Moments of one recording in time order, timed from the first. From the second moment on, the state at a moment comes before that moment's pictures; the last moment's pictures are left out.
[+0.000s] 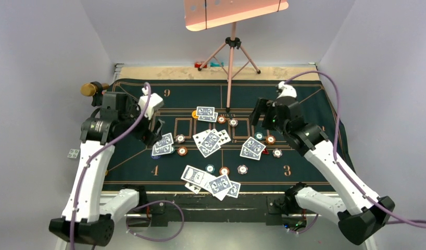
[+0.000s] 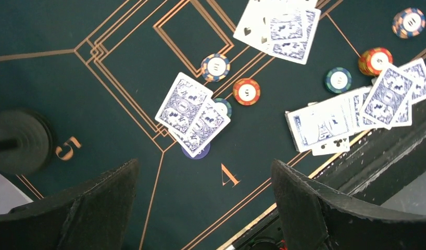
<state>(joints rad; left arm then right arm) -0.13 0.97 1.24 -1.14 0.38 0.47 0.55 1.00 1.02 -0.62 0.23 0.55</state>
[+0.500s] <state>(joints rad) 0.07 1.11 1.18 -0.97 0.38 0.32 -0.02 1.08 0.85 -0.37 0.21 0.54</state>
